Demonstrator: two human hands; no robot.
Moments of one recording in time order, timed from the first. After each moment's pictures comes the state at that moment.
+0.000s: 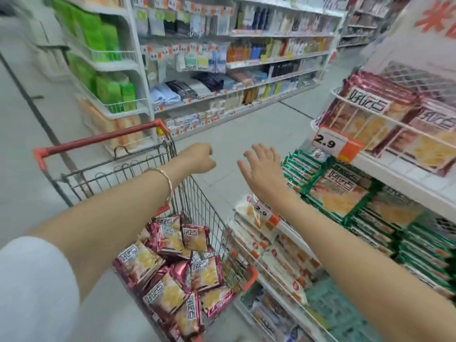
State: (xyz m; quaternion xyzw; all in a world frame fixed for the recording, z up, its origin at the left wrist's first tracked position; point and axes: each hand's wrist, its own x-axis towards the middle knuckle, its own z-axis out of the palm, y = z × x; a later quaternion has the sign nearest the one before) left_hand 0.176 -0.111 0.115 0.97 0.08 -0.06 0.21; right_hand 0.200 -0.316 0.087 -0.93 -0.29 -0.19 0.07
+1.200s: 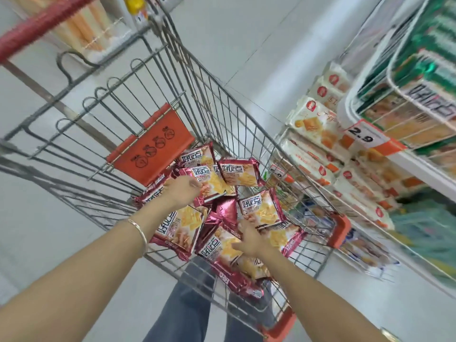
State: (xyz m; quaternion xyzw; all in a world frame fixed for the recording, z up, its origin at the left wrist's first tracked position) left_hand 0.139 0.029 -0.200 0.85 0.17 -0.34 0.36; right_hand 0.065 -0.205 -0.324 -0.84 -0.02 0.49 0.24
